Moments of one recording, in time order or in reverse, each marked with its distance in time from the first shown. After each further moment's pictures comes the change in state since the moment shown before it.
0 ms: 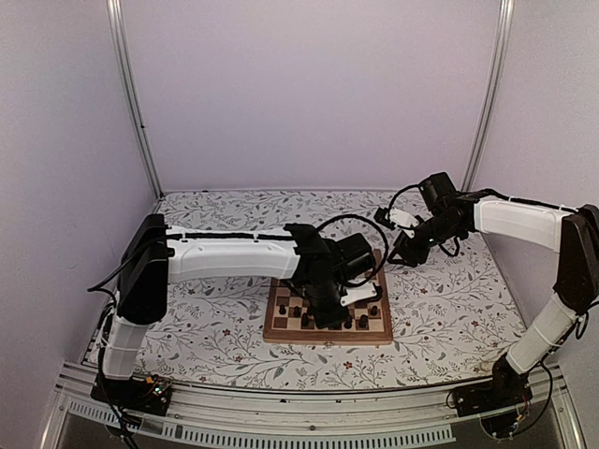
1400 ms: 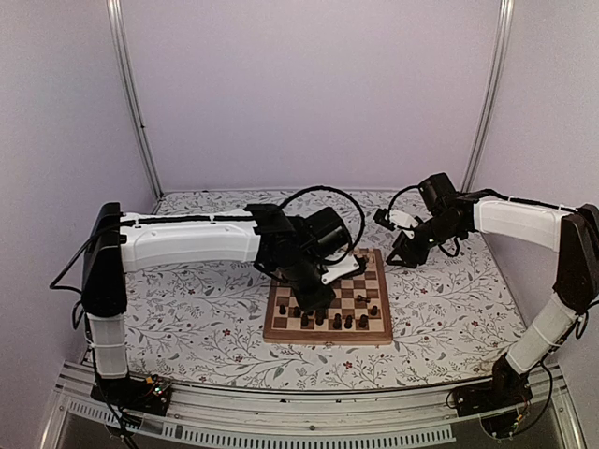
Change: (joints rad) left arm 0.058 -0.208 -0.155 0.072 -0.022 -0.057; right arm 0.000 0.003 0.000 -0.007 -0.024 0.000
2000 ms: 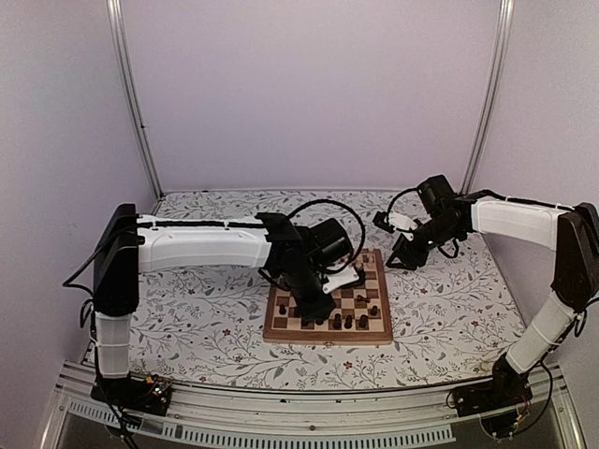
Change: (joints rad) left arm 0.012 0.055 -0.014 0.007 0.081 0.000; right arm 0.000 0.017 0.000 -0.011 0.000 0.000
